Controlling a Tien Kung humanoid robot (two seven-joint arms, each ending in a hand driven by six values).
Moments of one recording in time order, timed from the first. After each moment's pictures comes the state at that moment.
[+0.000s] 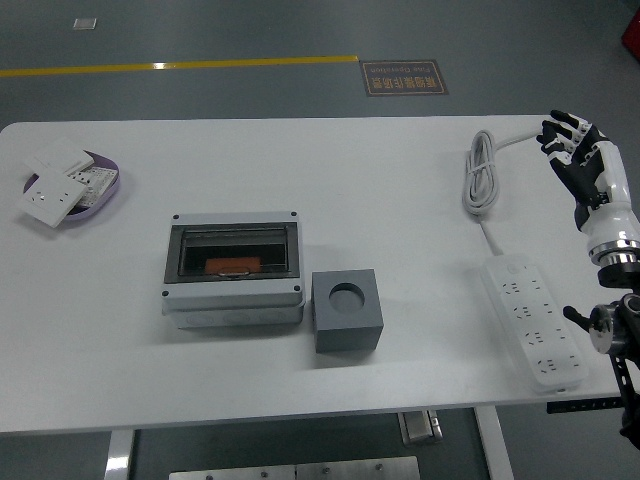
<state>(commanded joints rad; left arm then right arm) 0.03 0.10 -1.54 -0.18 1.71 0.02 0.29 0.11 -0.24 1.48 1.38 -1.14 -0.15 0.21</state>
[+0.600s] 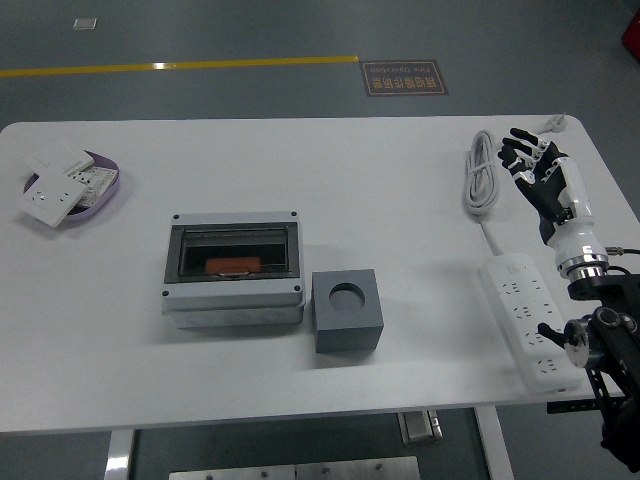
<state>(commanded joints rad) 0.04 0.11 -1.53 -0.18 1.70 0.02 0.29 0.11 -0.22 1.43 1.36 -1.14 -0.12 0.25</state>
